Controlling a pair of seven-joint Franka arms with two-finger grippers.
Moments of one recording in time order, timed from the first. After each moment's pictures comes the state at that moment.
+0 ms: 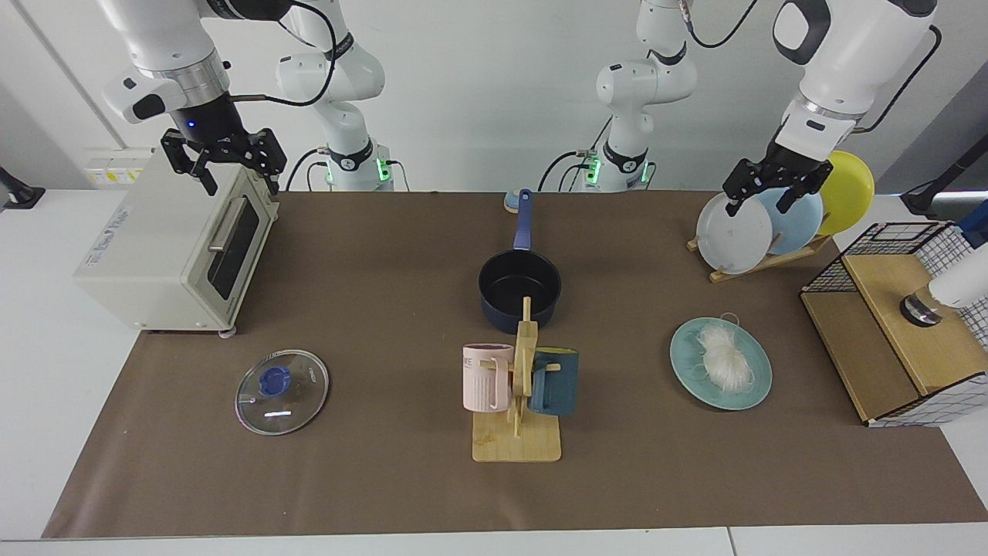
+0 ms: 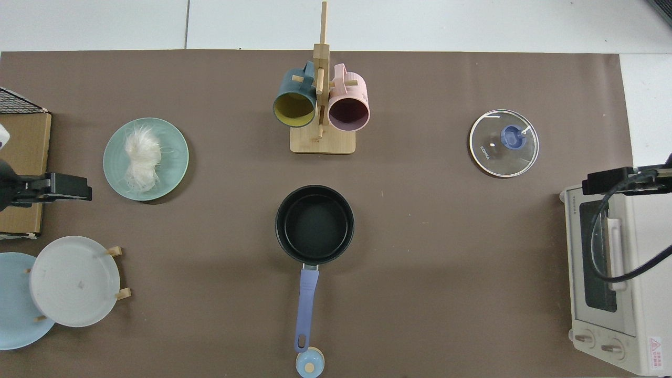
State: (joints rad) left arm 0.12 -0.09 -0.10 -1.74 -0.04 1.68 -0.02; right arm 0.03 -0.08 -0.05 -1.62 -0.01 1.59 0.00
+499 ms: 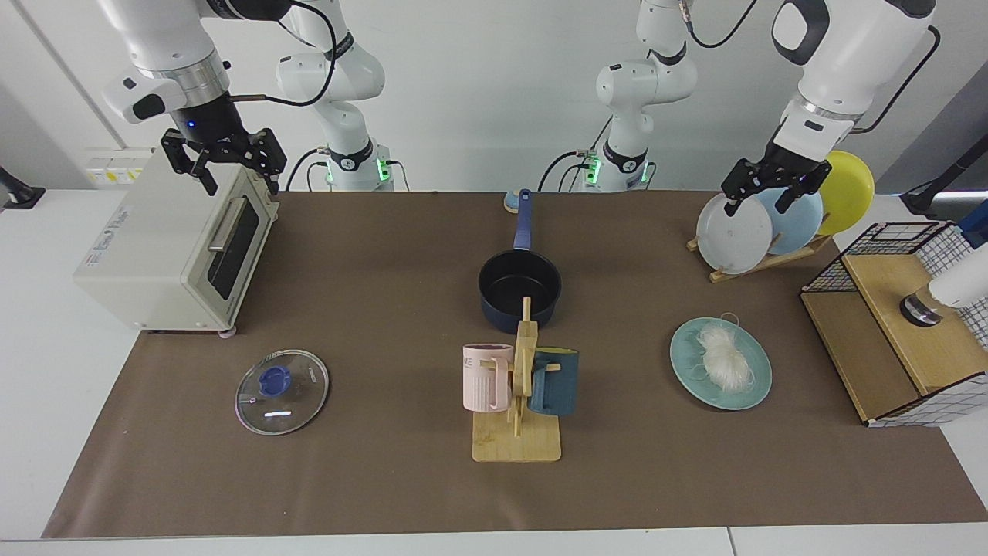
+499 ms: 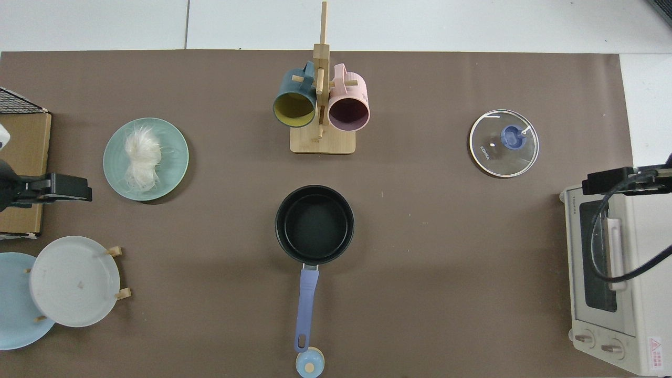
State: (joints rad) left arm 0.12 -0.09 -0.10 -1.74 -0.04 1.68 -0.02; right arm 0.03 -0.08 -0.05 -1.62 -0.01 1.59 0.00
